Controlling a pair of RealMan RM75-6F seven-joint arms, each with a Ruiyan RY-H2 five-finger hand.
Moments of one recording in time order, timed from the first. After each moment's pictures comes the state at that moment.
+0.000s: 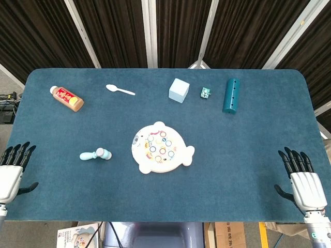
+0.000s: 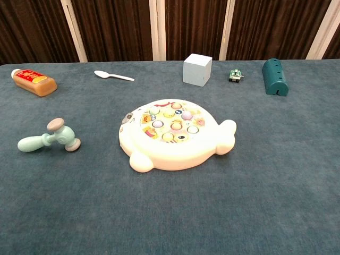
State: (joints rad) left arm -0.11 -1.11 -0.02 -1.64 1.49 1.45 0.22; right arm 0.08 -1.11 0.04 -1.63 -1.54 1.47 -0.08
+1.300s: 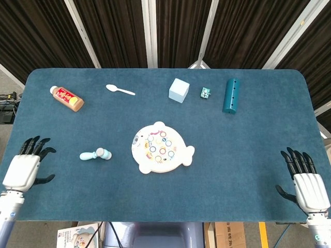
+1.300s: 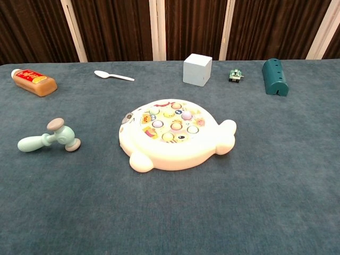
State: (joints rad) left arm -0.21 -1.11 -0.09 -1.79 1.39 1.31 0.27; right arm 0.07 -1.11 0.03 -1.61 -1.56 1.49 -0.01
